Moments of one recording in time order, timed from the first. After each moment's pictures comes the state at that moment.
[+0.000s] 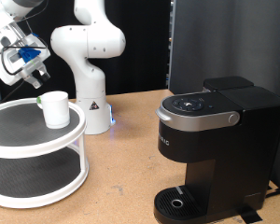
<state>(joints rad) -0.25 -0.83 -0.76 -2.80 0.05 1.90 -1.03</state>
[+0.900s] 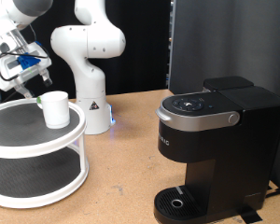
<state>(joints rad) -0.27 -0.83 -0.77 -2.87 0.03 2.06 -1.01</state>
